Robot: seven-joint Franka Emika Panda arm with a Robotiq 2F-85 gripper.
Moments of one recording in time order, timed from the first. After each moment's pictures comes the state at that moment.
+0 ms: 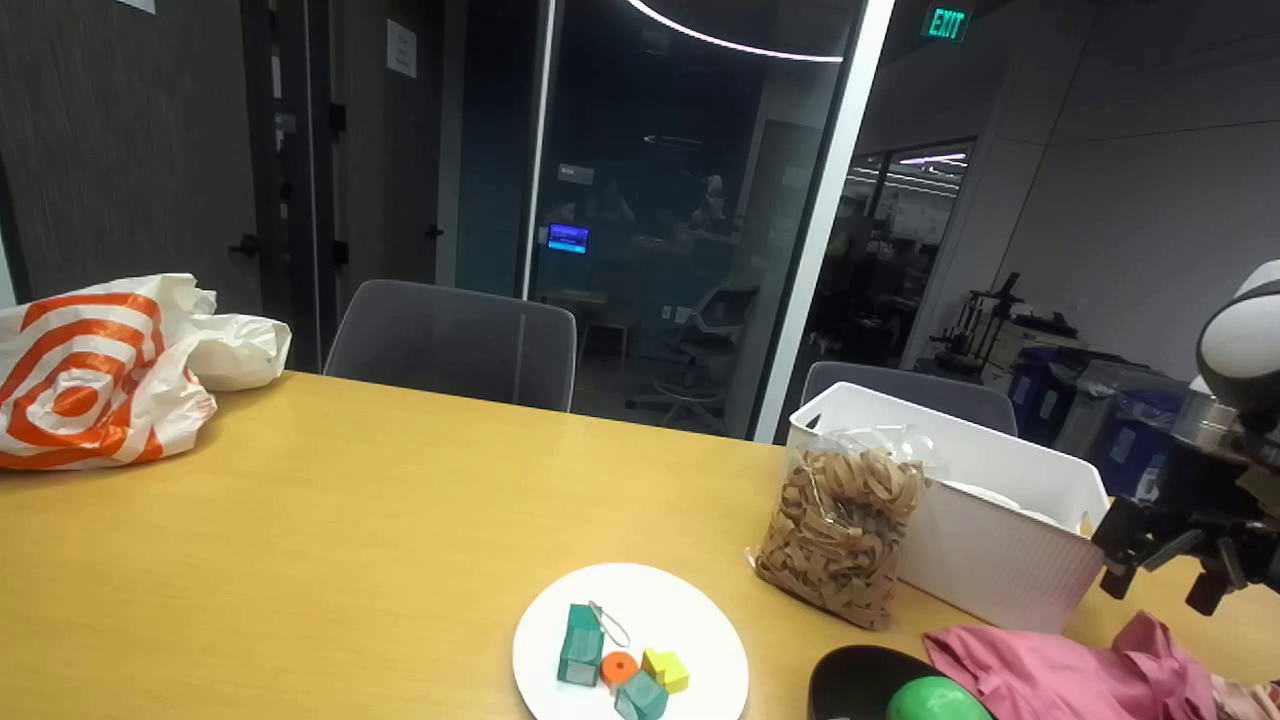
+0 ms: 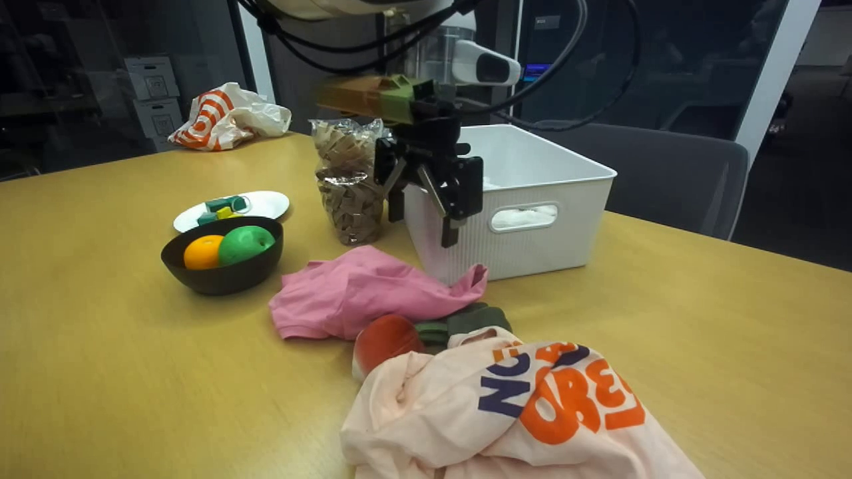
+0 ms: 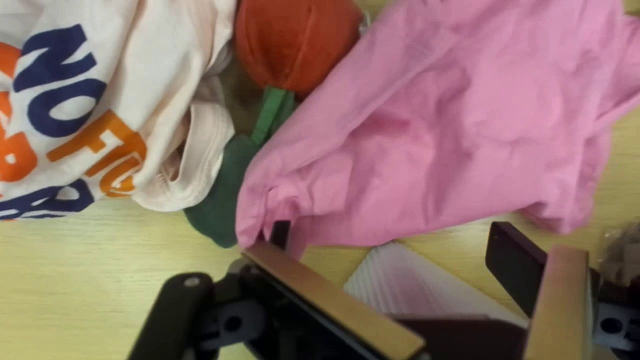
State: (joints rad) arm -0.09 -0.09 -0.10 -2.32 -0.02 2.17 -0.05
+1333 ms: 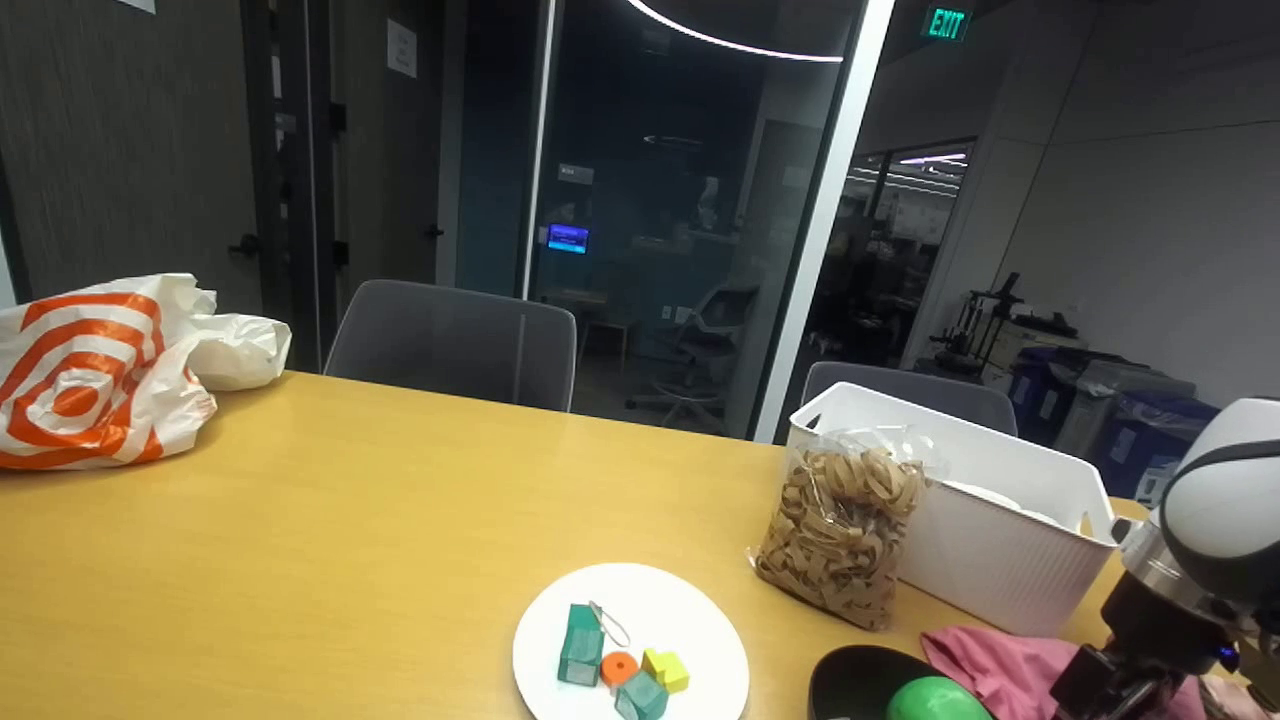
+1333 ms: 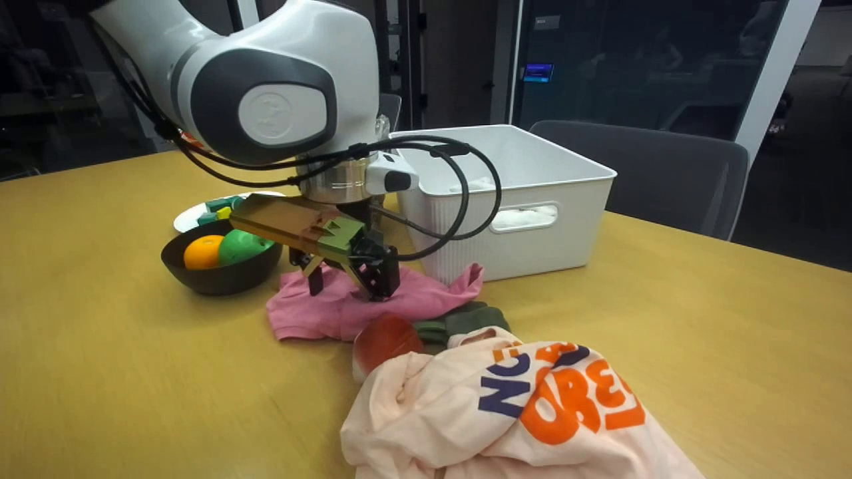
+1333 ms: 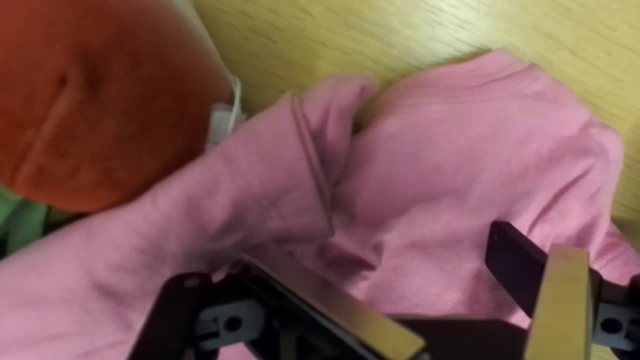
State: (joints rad) arm 0.02 -0.08 -0.06 -2.67 0.14 2.57 -0.42
